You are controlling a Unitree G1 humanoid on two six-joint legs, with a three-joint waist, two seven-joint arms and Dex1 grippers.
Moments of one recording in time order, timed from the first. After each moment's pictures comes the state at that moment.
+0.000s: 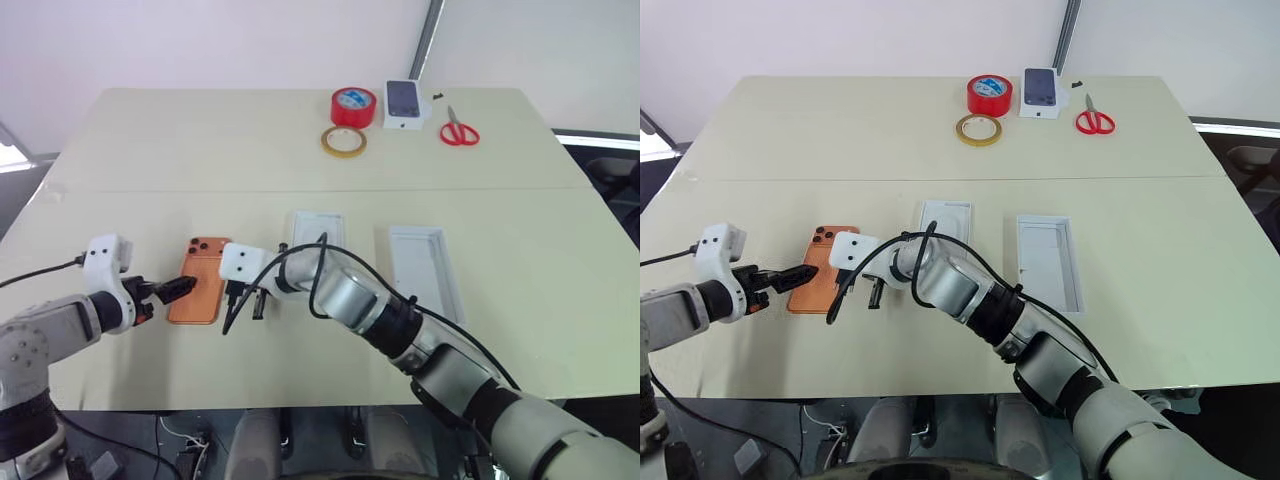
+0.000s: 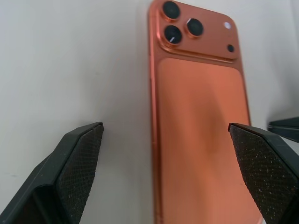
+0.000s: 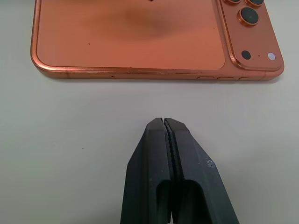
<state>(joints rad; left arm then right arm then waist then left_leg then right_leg) -0.17 0.62 0.57 -0.35 -0.82 1.47 -0.26 -0.88 -0.01 0.72 0.24 -0.16 0.71 0.72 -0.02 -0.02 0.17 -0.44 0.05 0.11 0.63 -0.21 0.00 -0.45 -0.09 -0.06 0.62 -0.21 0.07</state>
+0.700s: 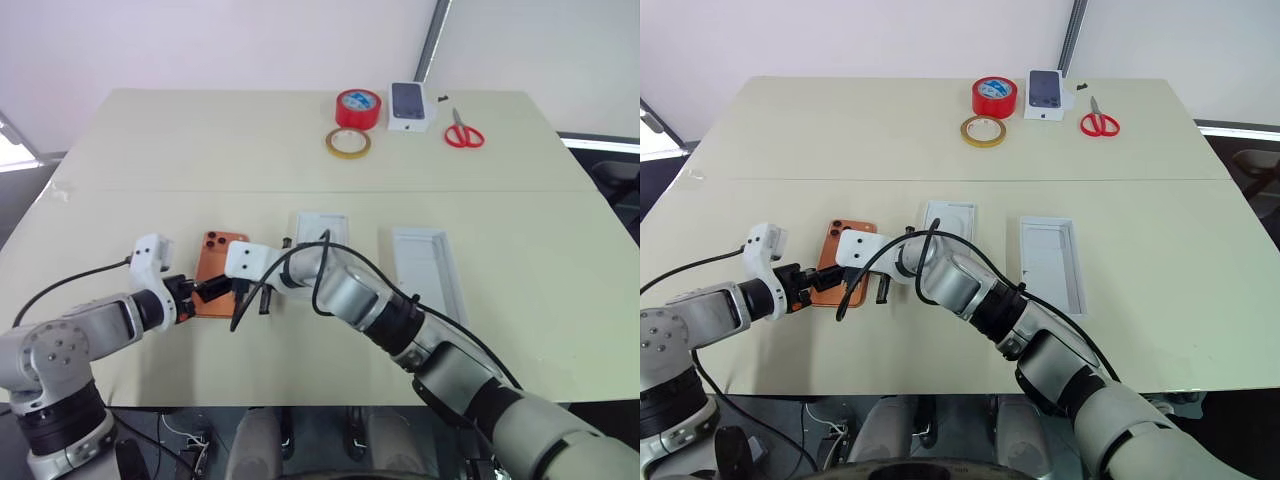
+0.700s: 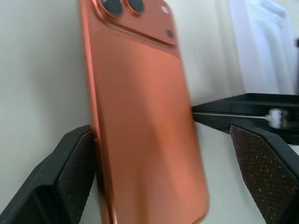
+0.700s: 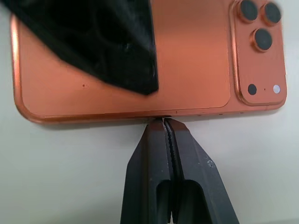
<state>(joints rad) -0.27 0.40 0.57 -0.41 -0.87 1.59 -0.25 -0.88 -0.02 0.71 0.26 -0.22 0.66 0.73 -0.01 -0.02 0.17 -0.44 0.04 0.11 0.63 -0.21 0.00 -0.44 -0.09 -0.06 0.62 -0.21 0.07</state>
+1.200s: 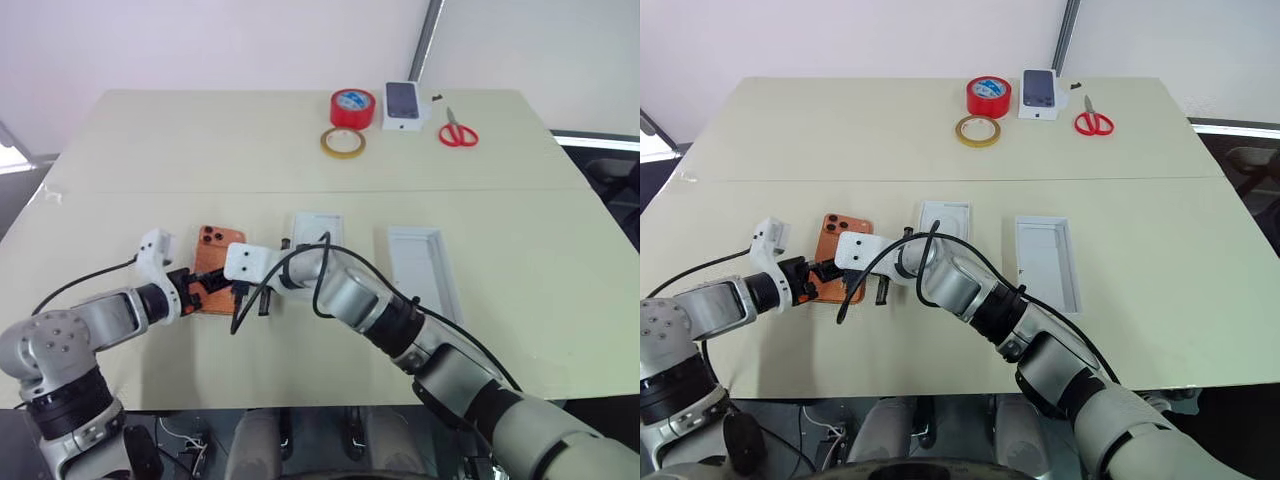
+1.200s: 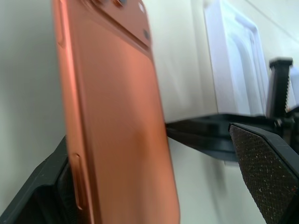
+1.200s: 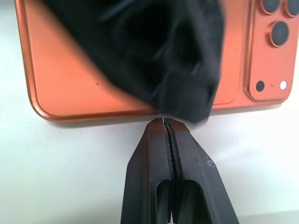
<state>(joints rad) -0.33 0.39 0.67 -0.29 -0.91 1.61 -0.19 -0.86 -0.02 0.71 0.26 -0.23 0.63 0.73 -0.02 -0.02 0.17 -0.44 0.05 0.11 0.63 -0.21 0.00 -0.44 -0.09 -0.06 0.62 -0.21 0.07</state>
